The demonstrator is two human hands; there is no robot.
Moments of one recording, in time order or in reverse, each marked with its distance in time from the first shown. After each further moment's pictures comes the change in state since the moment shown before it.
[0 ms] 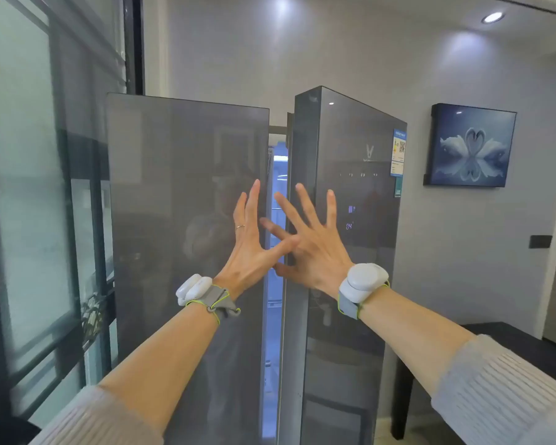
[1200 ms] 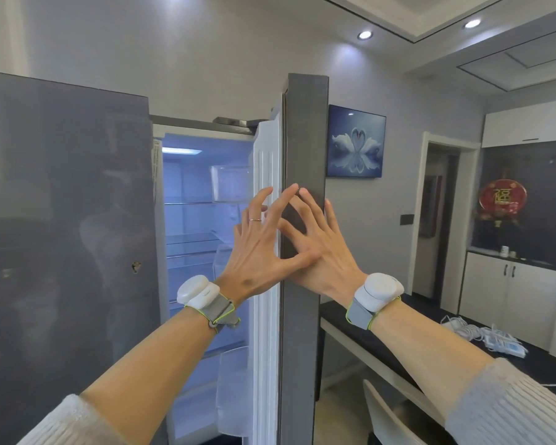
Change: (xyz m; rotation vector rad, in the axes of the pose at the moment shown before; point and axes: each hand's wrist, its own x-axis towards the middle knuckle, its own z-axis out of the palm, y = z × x) left_hand -0.011 0.098 0.158 0.183 -0.159 0.261; right_hand -0.146 0.097 -0.098 0.078 -0.045 0.274
